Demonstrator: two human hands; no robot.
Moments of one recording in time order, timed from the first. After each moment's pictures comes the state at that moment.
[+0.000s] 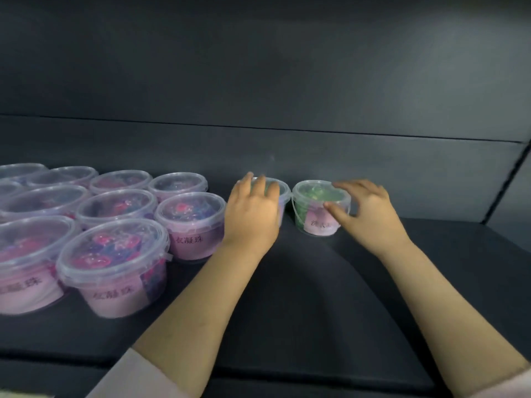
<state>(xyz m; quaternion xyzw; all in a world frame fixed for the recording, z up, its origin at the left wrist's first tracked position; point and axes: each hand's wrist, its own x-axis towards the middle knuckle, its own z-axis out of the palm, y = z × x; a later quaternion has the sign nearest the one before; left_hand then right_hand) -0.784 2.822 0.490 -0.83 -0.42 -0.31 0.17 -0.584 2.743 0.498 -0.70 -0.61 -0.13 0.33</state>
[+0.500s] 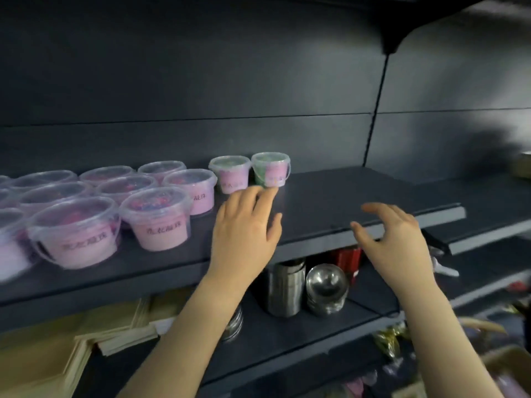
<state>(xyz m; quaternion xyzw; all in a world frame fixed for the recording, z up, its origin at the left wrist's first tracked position) -0.922 2.654 0.475 -0.86 -0.20 -0.47 0.06 -0.757 2.479 0.468 -0.82 -0.38 -0.21 0.38</state>
